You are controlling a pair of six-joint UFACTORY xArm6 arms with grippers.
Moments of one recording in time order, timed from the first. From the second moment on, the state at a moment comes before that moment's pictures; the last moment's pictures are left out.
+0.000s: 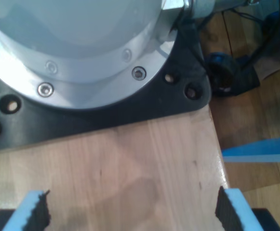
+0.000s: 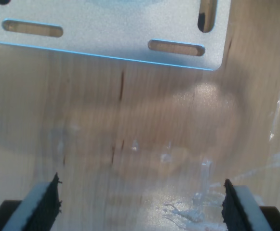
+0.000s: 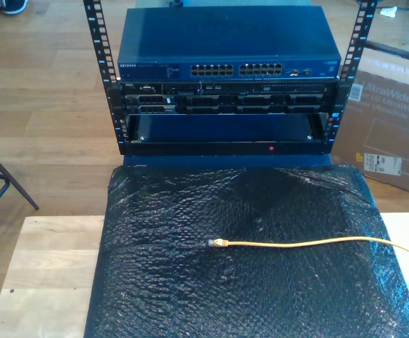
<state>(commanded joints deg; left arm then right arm) 79.1 -29.1 -6.4 7.4 62.9 -185.1 -86.3 -37.8 -0.6 2.7 50.9 -184.1</state>
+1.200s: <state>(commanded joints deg) 79.2 -30.2 -11.6 5.9 69.7 -185.1 -86.8 -41.5 -10.9 5.4 66.3 -183.6</state>
